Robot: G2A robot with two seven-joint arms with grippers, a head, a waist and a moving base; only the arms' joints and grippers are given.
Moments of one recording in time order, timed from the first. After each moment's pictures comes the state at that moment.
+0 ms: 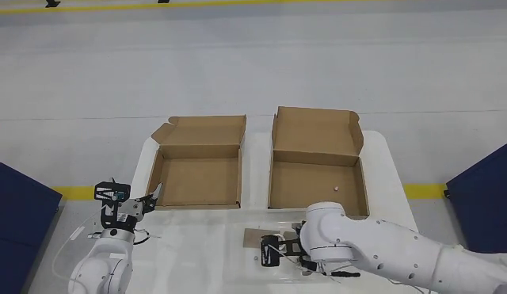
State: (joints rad) left arm 1.73 -1.15 -1.60 -1.80 1.33 0.00 0.00; right arm -0.66 -0.88 0.27 -1.98 -0.76 -0.33 1.49
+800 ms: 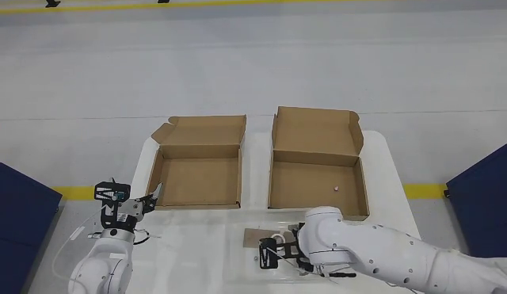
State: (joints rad) left arm 1.73 -1.15 -1.60 -1.80 1.33 0.00 0.00; right arm -0.71 -0.89 0.26 -1.94 -0.85 -0.37 1.41
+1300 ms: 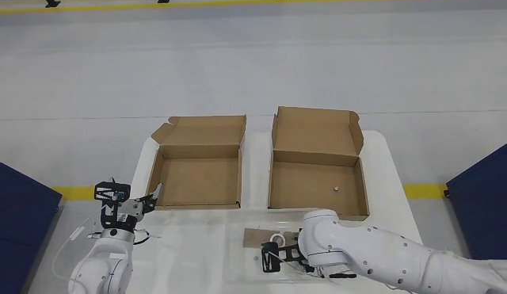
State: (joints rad) left arm 1.73 -1.15 -1.60 -1.80 1.33 0.00 0.00; right arm -0.72 -0.90 0.23 -1.88 -0.86 -0.41 1.41
